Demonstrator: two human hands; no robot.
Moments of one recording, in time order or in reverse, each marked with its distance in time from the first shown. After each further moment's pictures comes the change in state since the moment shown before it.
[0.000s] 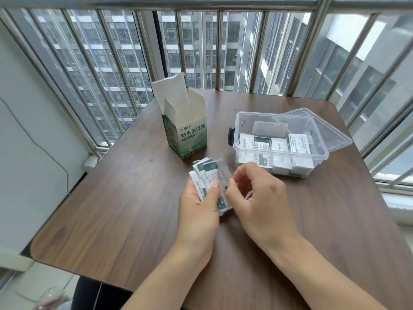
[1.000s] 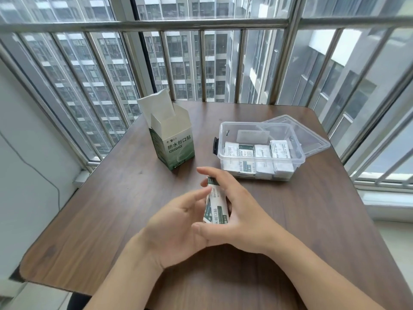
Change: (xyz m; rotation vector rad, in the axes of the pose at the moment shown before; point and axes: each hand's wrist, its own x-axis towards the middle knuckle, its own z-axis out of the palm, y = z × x) left_hand 0.004 0.044 -0.020 -0.215 -0.674 -0.665; right_hand 0.003 -0.005 -0.018 0.333 -0.497 0.017
